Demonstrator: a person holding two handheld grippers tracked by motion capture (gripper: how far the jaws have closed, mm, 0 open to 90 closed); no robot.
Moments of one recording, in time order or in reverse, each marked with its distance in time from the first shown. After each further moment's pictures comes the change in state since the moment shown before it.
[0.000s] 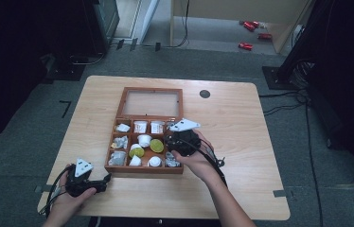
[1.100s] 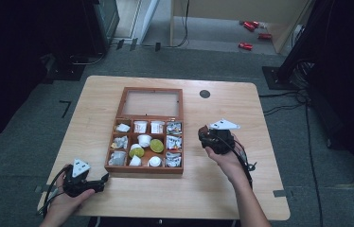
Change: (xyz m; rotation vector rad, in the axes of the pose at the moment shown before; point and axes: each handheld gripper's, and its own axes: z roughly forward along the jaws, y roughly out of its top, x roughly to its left) left arm 0.004 -0.002 -0.002 0.000 0.011 -0.014; right arm -0.085 -0.052 -0.027 -0.004 -0.146 0.165
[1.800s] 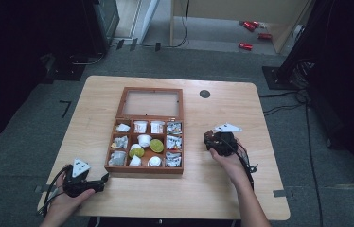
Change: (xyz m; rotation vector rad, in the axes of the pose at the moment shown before) left arm 0.000 0.000 0.000 0.000 0.000 0.000; right arm -0.023 -0.026 0.023 0.062 -0.036 0.043
